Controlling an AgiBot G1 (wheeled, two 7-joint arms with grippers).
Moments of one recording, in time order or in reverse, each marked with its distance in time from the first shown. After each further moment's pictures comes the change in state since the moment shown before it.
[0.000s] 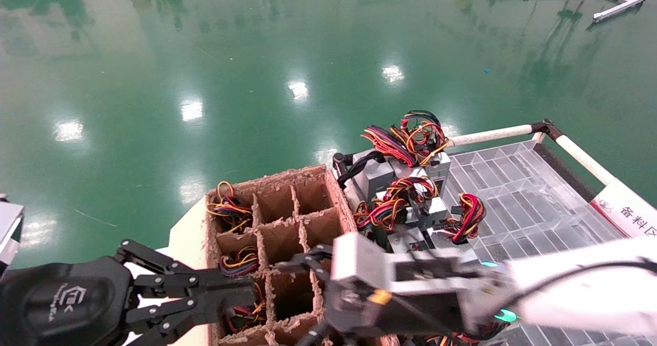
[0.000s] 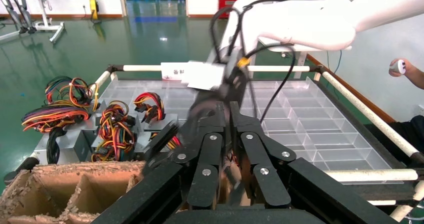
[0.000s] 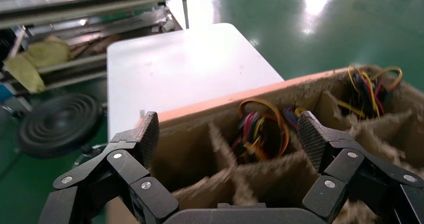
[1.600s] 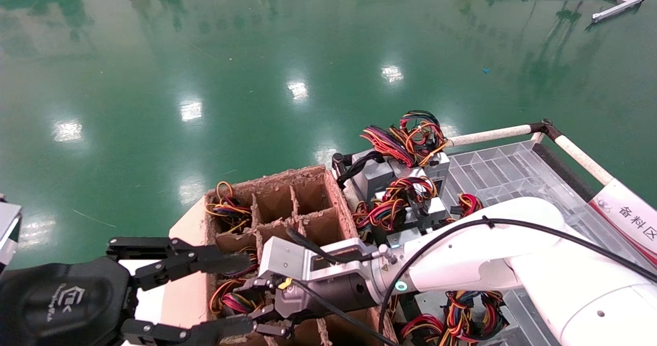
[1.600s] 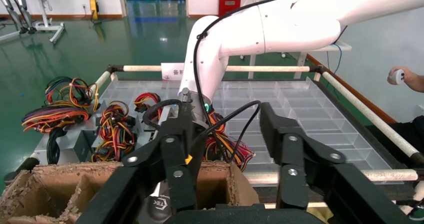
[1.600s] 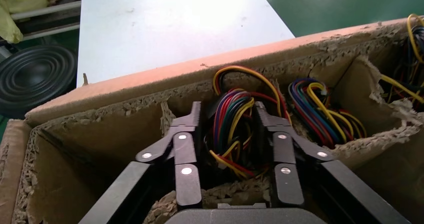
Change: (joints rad) left arm 0.000 0.000 0.000 0.000 0.000 0.000 0.000; right arm 0.219 -0.304 -0.278 -0.500 -0.064 0.098 -0.207
